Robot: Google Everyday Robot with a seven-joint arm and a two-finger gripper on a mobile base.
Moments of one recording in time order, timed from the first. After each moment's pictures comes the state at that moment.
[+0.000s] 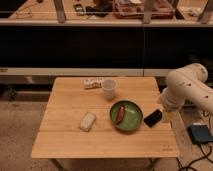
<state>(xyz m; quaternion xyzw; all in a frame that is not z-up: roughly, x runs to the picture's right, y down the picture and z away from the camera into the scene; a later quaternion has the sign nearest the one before) 0.284 0.106 0.685 -0.28 0.02 0.02 0.96</state>
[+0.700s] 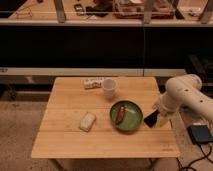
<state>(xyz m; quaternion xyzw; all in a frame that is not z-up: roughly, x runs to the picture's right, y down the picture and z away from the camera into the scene) 0.278 0.143 0.751 -0.30 -0.06 0.04 0.95</state>
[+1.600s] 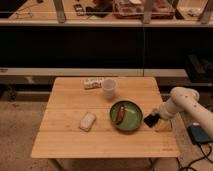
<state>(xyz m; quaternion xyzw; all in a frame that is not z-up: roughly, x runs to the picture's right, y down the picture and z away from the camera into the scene) 0.319 0.193 0.873 -0.32 -0.14 0.02 0.94</state>
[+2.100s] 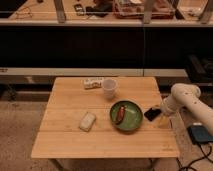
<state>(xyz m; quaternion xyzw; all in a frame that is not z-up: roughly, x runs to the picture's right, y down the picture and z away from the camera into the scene) 0.333 0.160 0.867 -0.29 -0.12 -0.02 0.95</state>
